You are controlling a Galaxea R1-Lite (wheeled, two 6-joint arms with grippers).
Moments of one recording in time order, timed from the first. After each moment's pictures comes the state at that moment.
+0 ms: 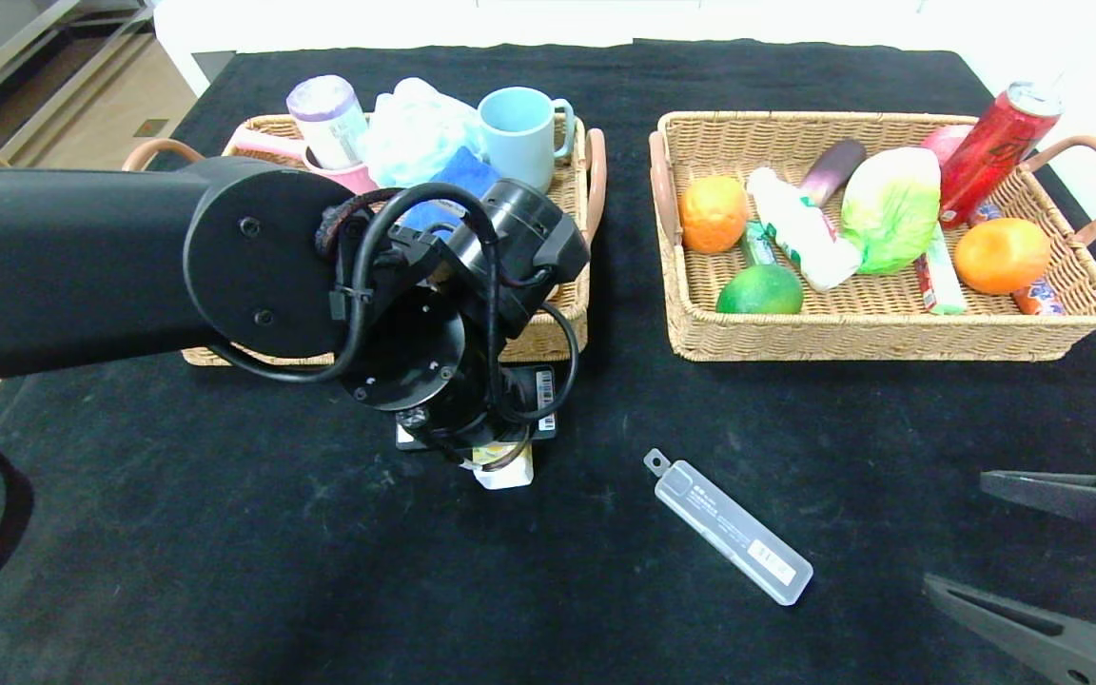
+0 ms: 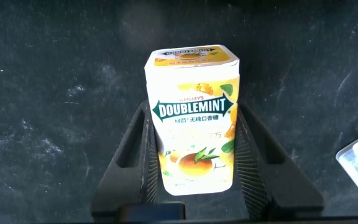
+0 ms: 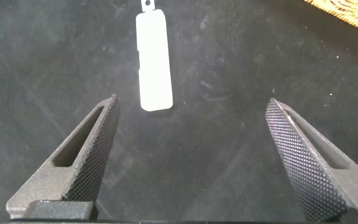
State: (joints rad) left arm -0.72 1.93 -1.74 0.75 0.41 -0.66; right arm 0.36 1.05 -0.53 -0.19 0.32 -0.18
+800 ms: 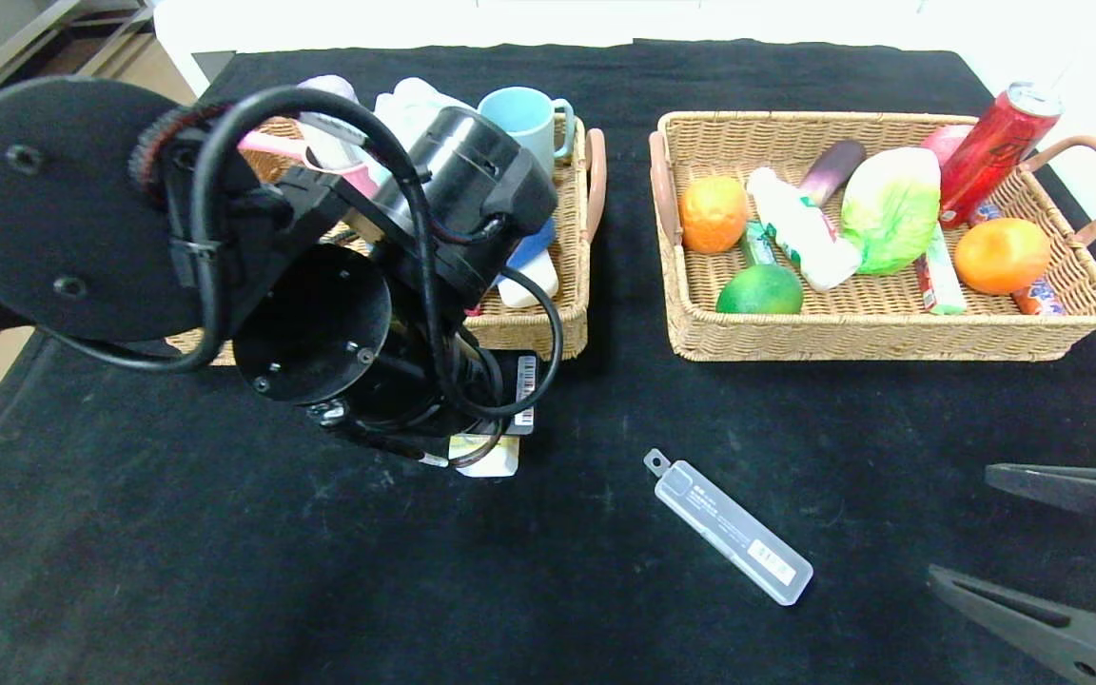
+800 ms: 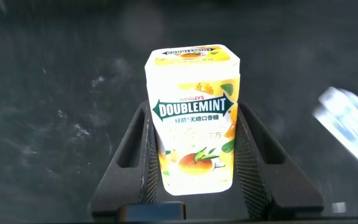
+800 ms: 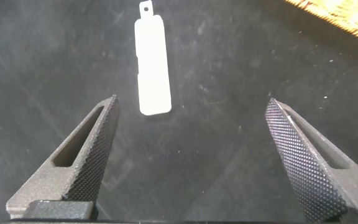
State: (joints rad) left arm -0.77 1.81 -1.70 0.74 0.43 -0.52; right arm 0.35 1.04 -0.55 -0.19 0.32 -0.17
